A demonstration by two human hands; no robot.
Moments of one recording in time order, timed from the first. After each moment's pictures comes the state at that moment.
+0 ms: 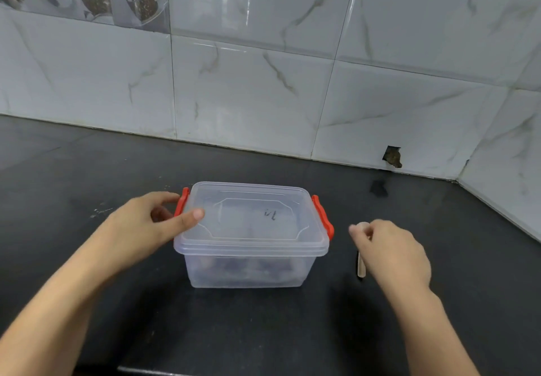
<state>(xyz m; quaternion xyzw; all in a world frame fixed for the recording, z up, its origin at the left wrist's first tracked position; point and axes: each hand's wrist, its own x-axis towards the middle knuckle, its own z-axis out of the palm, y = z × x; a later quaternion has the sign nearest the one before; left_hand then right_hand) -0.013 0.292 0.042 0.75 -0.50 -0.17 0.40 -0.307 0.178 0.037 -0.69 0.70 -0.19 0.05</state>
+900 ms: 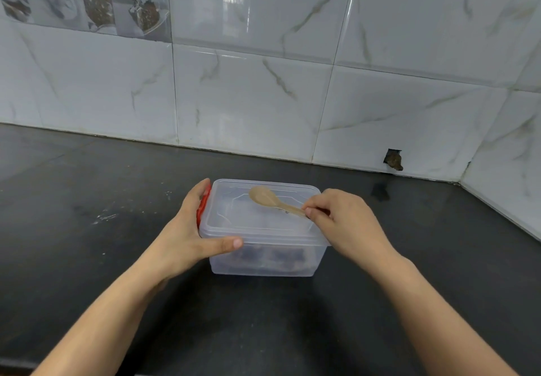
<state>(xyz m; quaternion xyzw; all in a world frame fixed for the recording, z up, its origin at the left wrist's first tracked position) -0.038 0.259 0.014 0.63 -0.55 -0.26 0.48 -0.264 0.170 0.062 -0.87 0.44 -0.24 0.02</state>
